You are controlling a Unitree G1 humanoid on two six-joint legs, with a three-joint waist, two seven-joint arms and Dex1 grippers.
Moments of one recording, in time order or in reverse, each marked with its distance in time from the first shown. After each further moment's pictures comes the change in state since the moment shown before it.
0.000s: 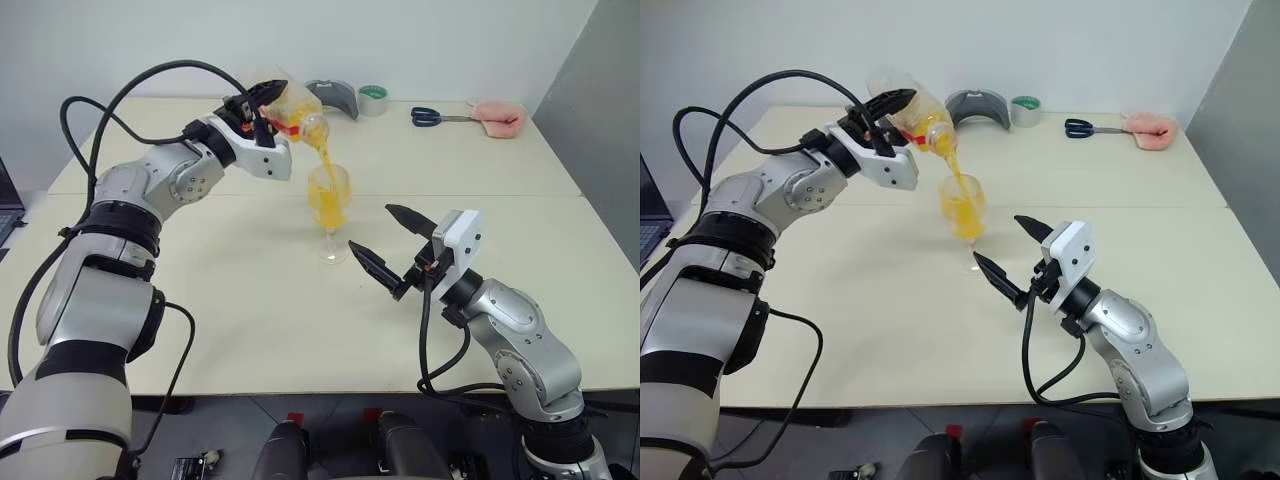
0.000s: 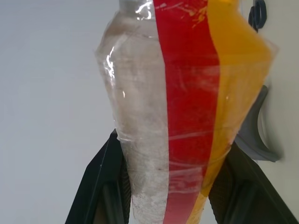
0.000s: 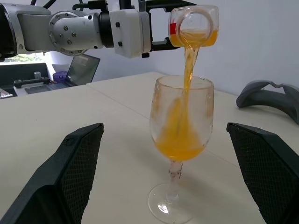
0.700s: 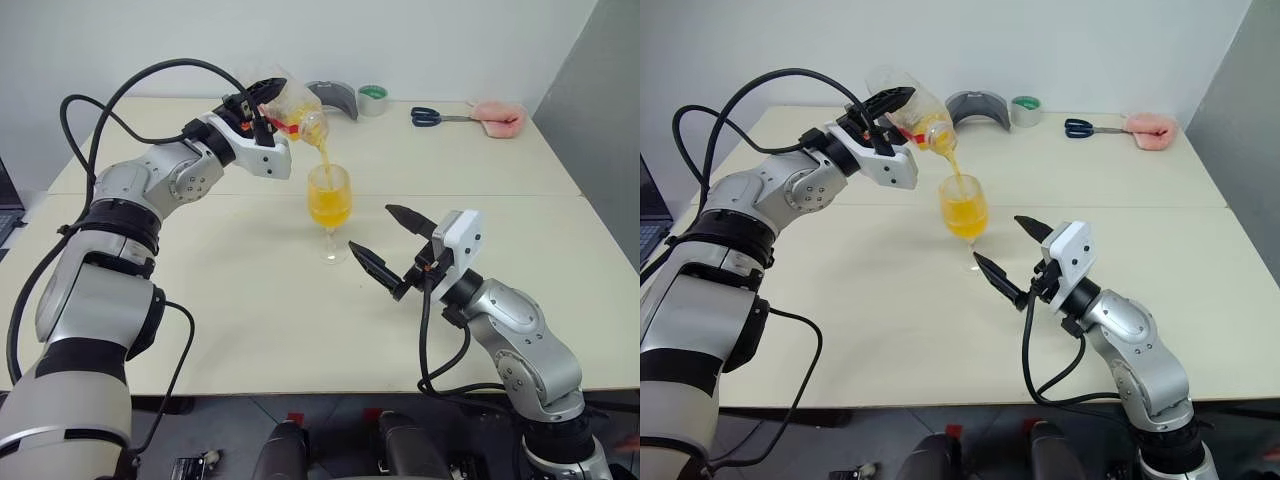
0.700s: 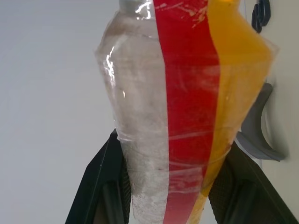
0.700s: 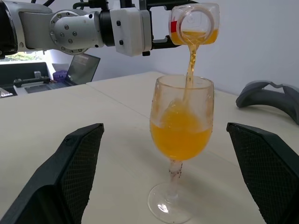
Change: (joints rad) left arm -0.008 0.001 -0.017 0.014 0.003 -0.003 0.027; right arm 0.000 -0.003 0.001 0.000 0.000 0.000 0.000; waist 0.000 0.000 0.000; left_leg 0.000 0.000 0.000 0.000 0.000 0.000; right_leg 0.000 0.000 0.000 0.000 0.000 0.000
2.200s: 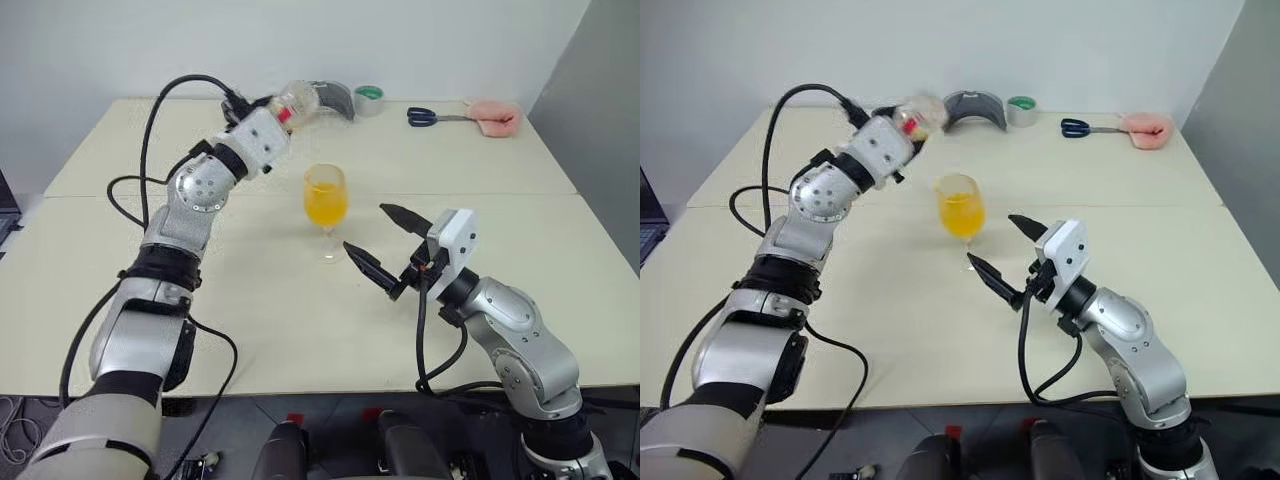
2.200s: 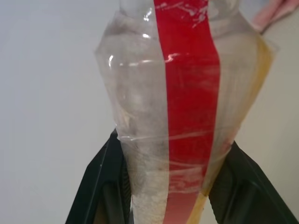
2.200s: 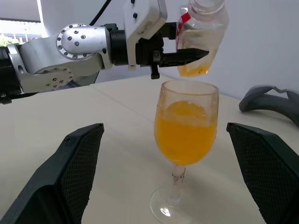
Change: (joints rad) left arm 0.288 -0.181 0.363 -0.415 -0.692 0.543 -0.553; right arm -0.032 -0.014 0.020 0.000 0.012 0.011 0.012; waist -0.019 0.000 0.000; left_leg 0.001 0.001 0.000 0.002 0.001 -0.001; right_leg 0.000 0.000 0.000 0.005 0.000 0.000
